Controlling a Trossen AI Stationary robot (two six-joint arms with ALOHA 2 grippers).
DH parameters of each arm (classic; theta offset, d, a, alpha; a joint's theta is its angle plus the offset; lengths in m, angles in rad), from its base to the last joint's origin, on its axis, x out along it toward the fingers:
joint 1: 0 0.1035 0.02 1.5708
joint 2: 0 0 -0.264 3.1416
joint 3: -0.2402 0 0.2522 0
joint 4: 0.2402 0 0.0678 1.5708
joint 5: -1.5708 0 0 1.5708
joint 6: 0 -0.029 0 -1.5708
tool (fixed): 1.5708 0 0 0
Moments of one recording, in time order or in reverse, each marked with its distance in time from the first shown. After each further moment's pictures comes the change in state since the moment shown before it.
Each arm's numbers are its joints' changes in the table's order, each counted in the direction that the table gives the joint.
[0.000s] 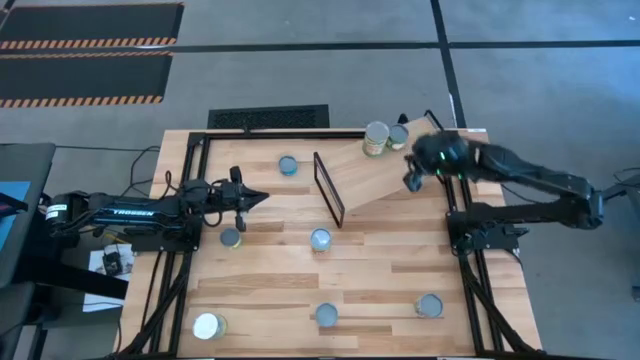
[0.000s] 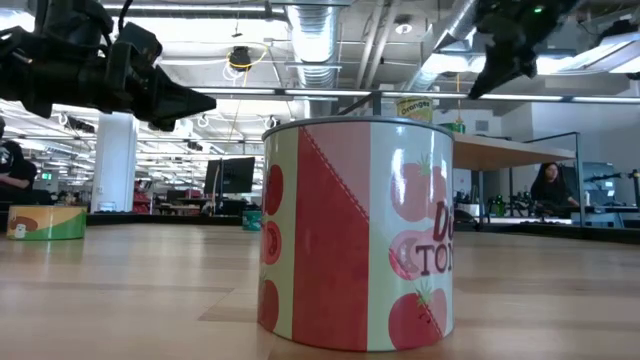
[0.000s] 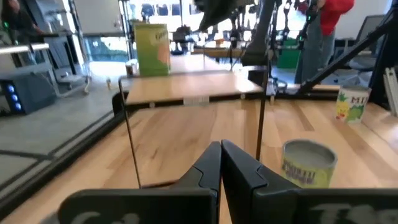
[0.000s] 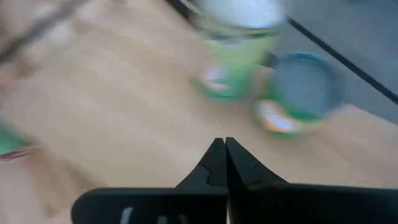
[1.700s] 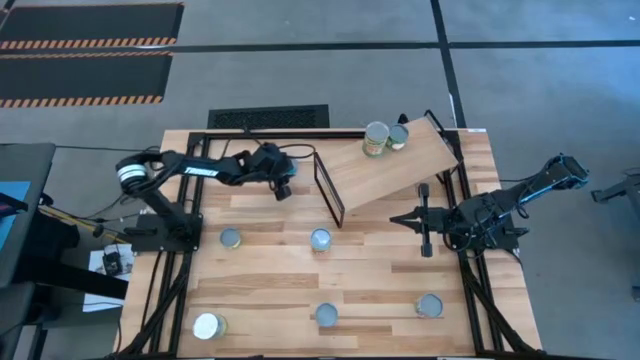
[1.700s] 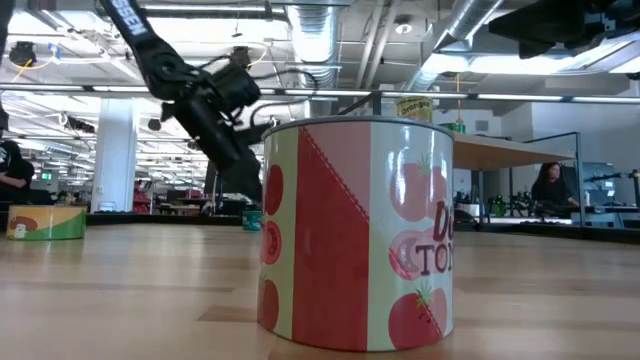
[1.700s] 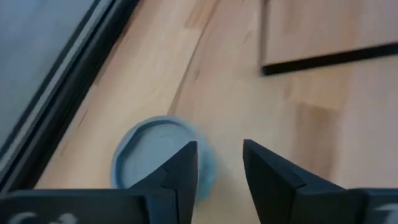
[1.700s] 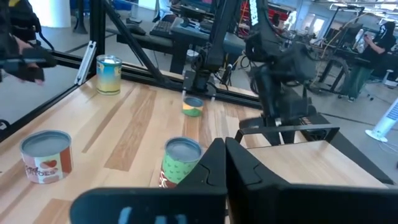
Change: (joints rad) left arm 0.254 -0.856 -0.674 0.570 0.150 -0.239; right arm 0.735 0.283 0.544 -0.861 -0.164 0.352
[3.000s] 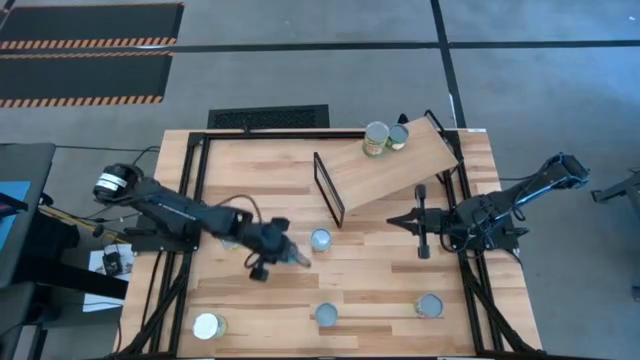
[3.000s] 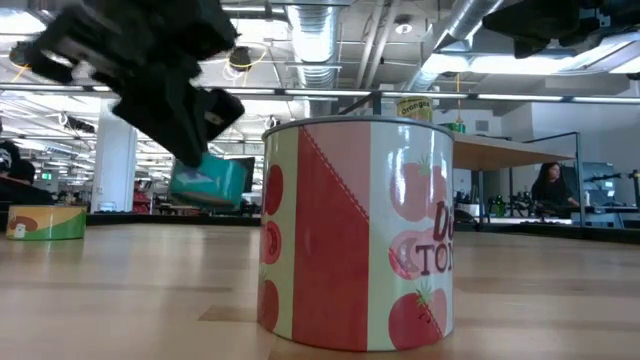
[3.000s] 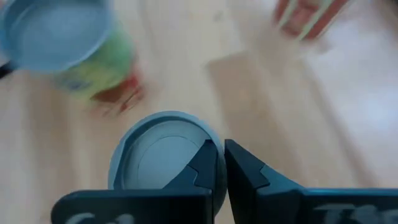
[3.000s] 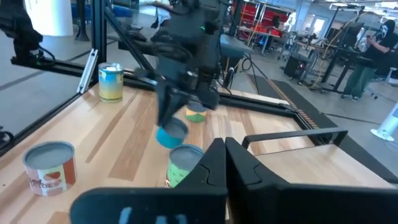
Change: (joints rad) left arm -0.761 0.185 -0.033 0.320 -0.149 0.228; right arm 0.001 -0.067 -0.001 -0.090 0.004 -0.020
